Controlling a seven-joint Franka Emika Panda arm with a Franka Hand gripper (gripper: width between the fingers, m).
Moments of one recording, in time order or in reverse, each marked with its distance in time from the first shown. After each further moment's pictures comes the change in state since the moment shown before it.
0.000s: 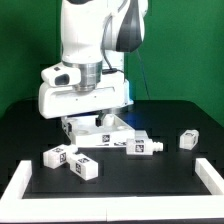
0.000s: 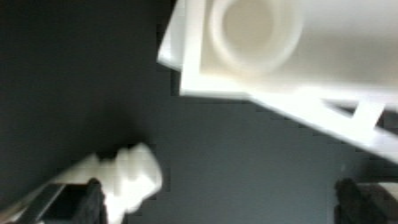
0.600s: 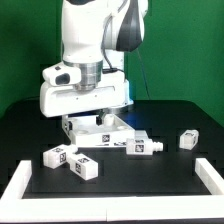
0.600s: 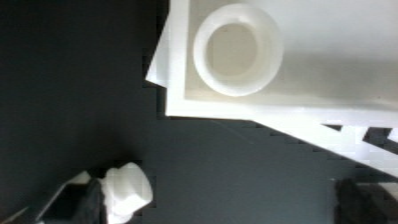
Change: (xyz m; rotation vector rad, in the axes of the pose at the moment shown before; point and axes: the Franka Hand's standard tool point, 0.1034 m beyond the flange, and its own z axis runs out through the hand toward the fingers) arm -0.004 -0.002 0.003 -0.001 0.000 -0.005
